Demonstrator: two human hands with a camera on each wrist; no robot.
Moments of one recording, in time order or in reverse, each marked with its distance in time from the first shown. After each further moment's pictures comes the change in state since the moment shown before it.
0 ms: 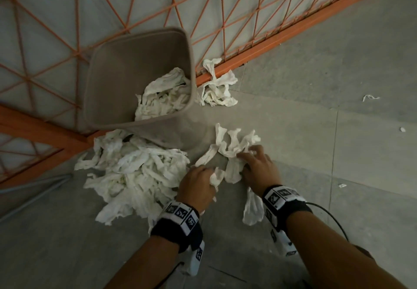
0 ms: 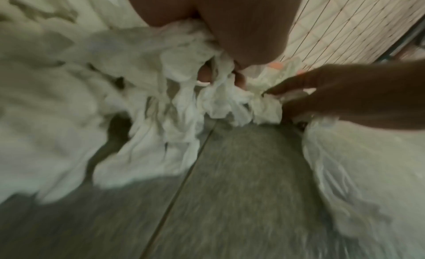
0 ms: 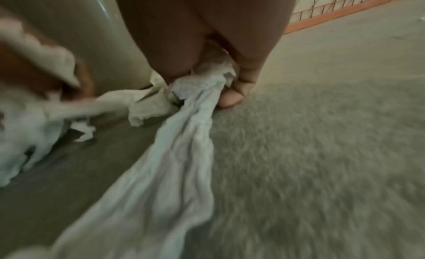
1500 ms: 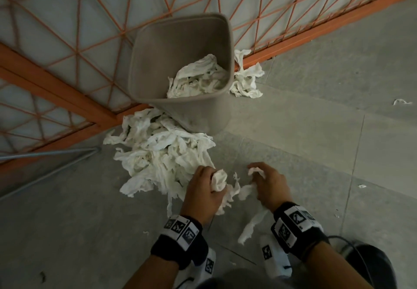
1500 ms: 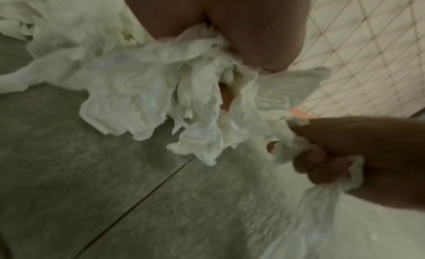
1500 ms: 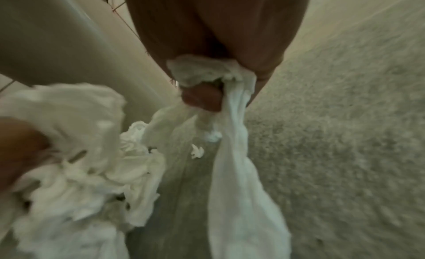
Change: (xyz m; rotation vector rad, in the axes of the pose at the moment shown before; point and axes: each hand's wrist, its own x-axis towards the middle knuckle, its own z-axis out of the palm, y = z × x) left_hand -0.070 -0.026 -0.001 -0.377 0.248 -0.084; right_hand -0.054 -0.043 0.012 0.474 -0.034 0.175
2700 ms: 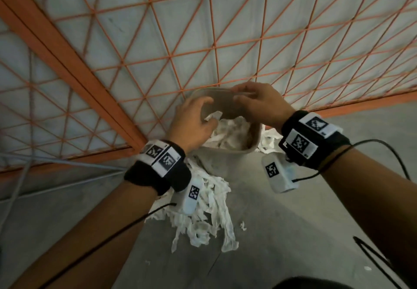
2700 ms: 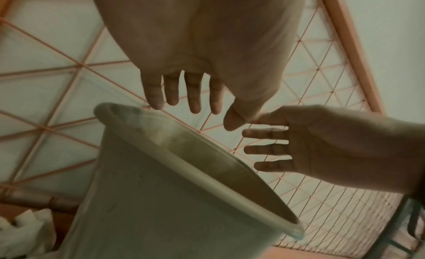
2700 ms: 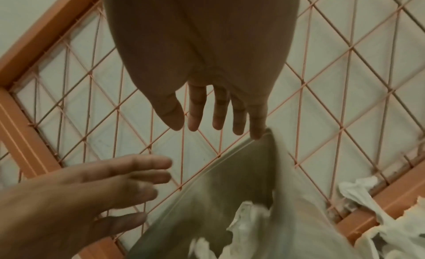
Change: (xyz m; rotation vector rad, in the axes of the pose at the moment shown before) left_hand 0.124 0.134 -0.201 0.176 0.264 0.029; right_hand 0.067 -0.293 -0.108 -0.029 -0.126 -0.615
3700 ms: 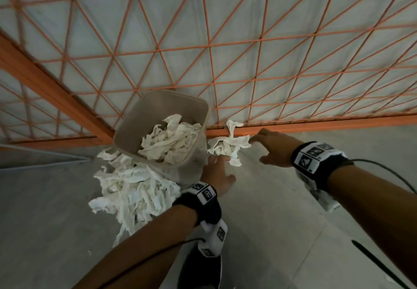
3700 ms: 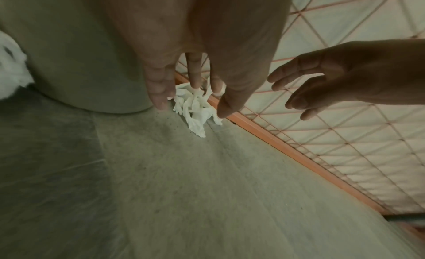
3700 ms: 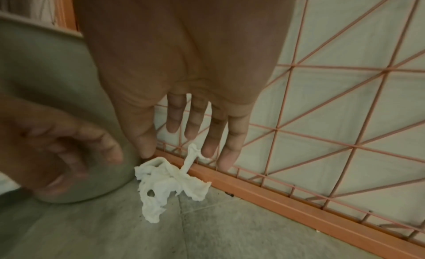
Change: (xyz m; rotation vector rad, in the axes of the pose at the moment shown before) left_hand 0.013 0.071 0.237 -0.095 -0.342 -0.402; right_hand 0.027 0.168 -0.126 -0.935 -0.633 -0.081
